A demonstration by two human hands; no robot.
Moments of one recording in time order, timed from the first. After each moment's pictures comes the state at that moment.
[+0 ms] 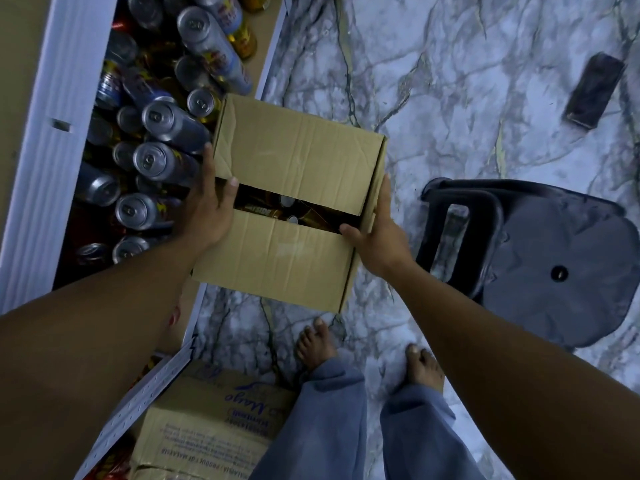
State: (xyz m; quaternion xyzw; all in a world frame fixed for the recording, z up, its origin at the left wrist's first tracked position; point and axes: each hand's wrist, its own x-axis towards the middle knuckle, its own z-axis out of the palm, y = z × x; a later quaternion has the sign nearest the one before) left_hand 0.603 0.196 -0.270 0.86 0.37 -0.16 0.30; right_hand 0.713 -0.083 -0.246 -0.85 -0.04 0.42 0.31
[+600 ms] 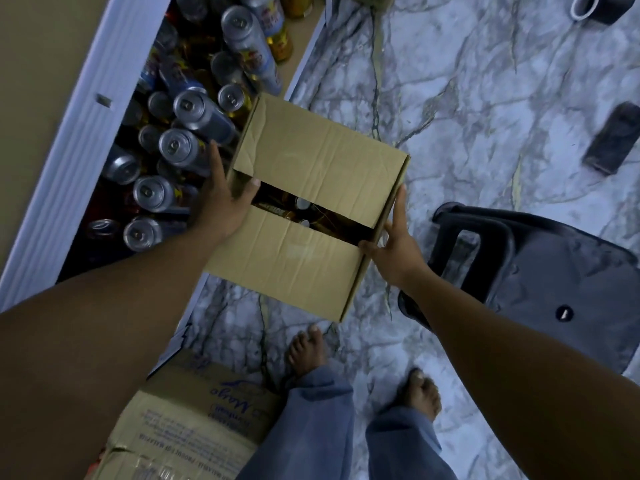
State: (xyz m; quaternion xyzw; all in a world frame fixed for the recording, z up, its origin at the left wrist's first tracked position) left_hand 0.603 0.187 -0.265 0.80 0.47 -0.13 0.35; right_hand 0.729 -0.095 -0.258 -0.82 -0.08 0.46 0.33
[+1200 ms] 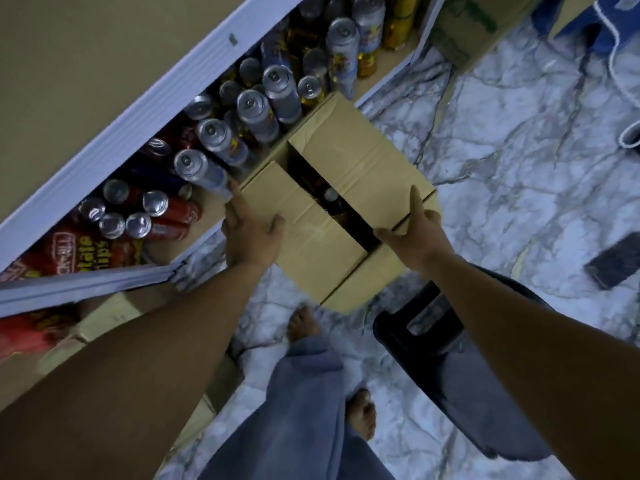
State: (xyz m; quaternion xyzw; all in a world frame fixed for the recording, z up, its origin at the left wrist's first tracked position) left_hand 0.539 0.060 -0.243 0.66 0.68 0.02 0.33; right_hand 0.791 -0.074 -0.218 -0.83 -0.29 0.46 0.08
